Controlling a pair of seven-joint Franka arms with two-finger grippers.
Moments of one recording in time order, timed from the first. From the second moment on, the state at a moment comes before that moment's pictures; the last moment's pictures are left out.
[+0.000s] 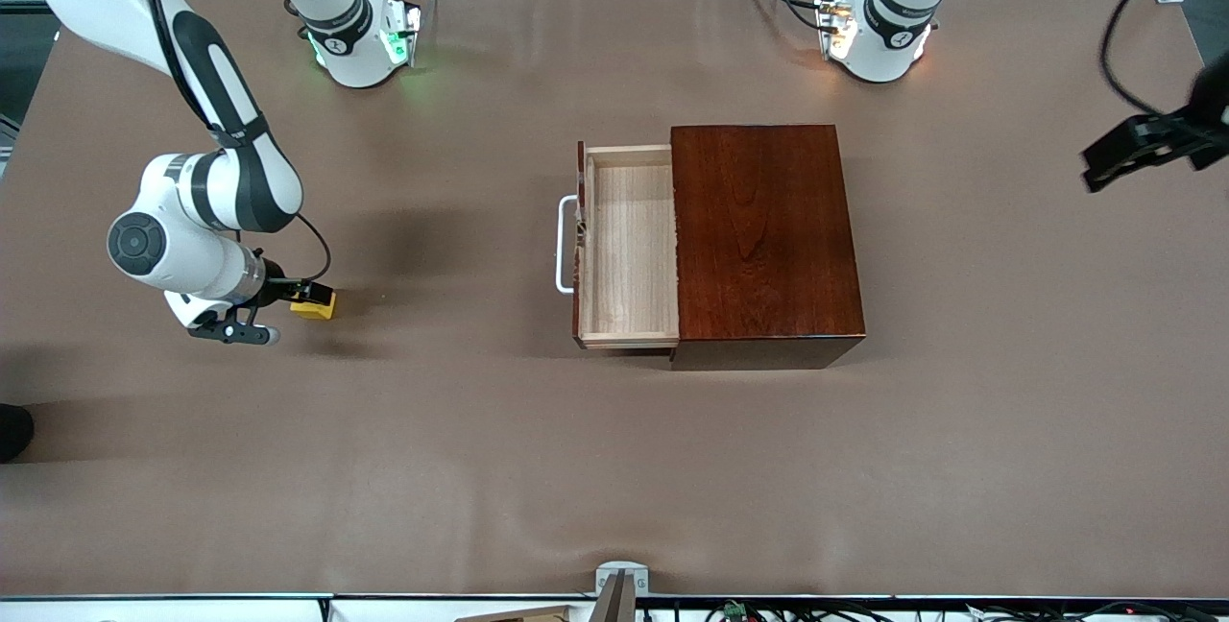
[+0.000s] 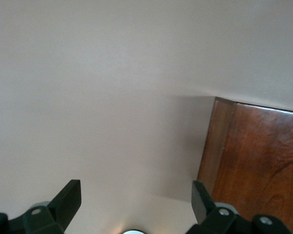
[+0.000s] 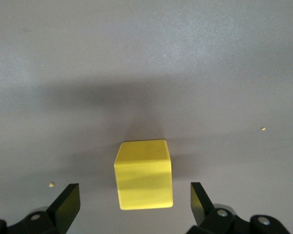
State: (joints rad) left arm -0.17 0.21 0.08 -1.08 0.10 1.25 -0.22; right arm -0.03 0.36 0.01 -2.13 0.02 2.37 0.08
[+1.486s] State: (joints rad) left arm -0.04 -0.07 -0.04 -1.55 0.06 1.49 -0.08; right arm -0.03 0.35 0.05 -1.89 0.07 1.96 0.05
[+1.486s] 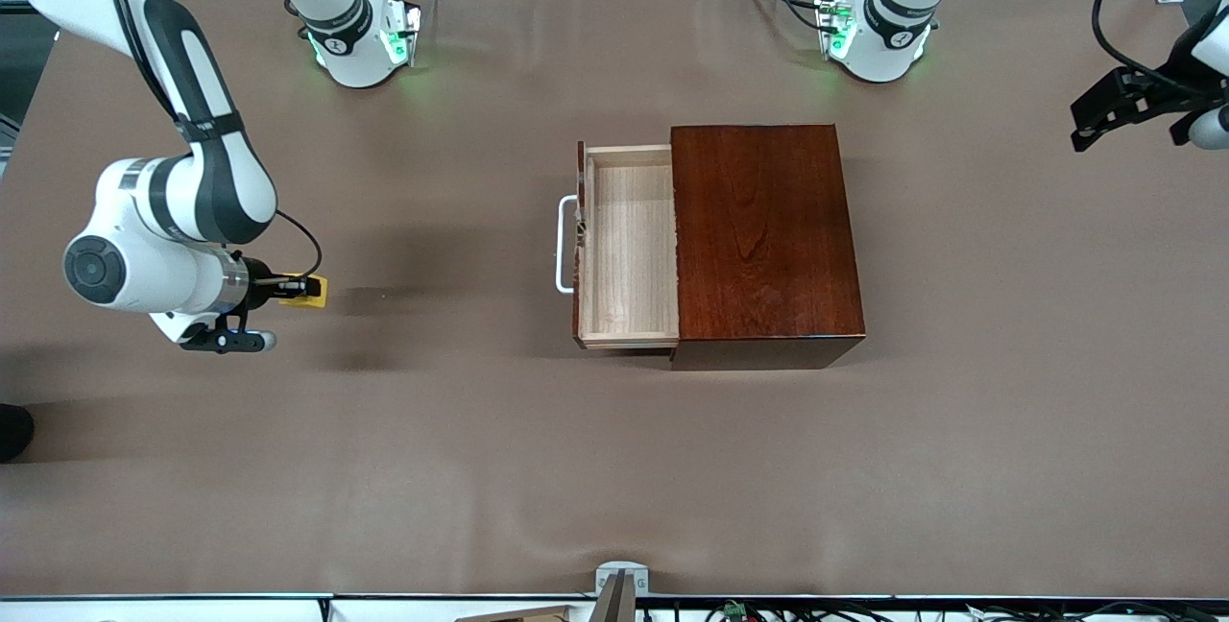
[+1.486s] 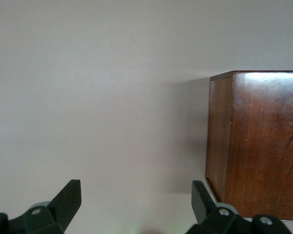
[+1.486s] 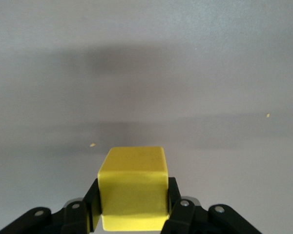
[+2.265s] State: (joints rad) left arm -0.05 -0.03 -0.09 -1.54 0.05 1.50 -0.08; right arm -0.03 0.28 0.30 -1.68 0.10 1.68 0.61
